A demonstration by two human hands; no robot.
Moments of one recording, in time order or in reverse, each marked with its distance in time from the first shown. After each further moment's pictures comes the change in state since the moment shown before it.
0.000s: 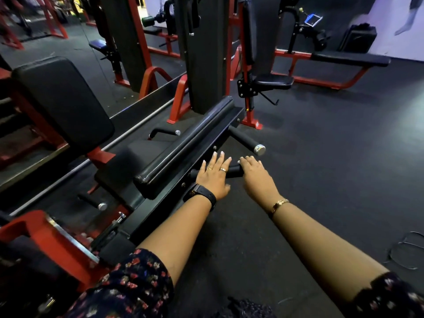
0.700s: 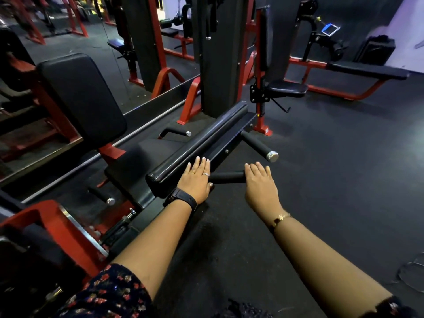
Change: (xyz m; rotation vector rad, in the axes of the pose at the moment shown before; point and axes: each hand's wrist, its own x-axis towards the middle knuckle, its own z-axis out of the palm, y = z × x) left_hand -0.025 -0.066 -0.003 0.097 0.016 -0.103; right_hand -0.008 -0.021 0.011 -0.186 0.052 -0.020
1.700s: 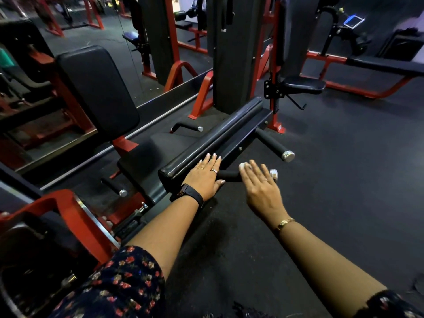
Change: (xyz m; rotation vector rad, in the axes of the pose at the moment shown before) left_hand 0.003 -0.018 0.011 -0.061 0.073 0.061; right_hand -0.002 -0.013 0.021 -0.052 0.157 -0.290
